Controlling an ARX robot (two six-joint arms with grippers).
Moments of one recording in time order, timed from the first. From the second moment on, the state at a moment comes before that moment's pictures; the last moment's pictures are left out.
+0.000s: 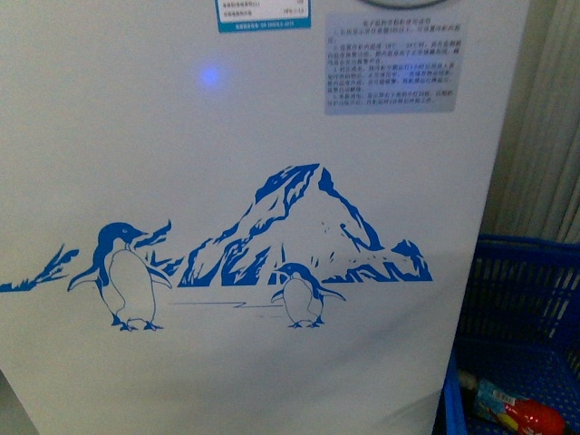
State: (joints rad) left arm 0.00 0.00 0.02 0.00 0.00 0.00; right arm 0.00 0.00 0.02 0.00 0.00 0.00
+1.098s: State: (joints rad) left arm 0.00 0.00 0.02 0.00 0.00 0.00; right arm -0.19 1.17 0.32 0.30 -0.08 -0.33
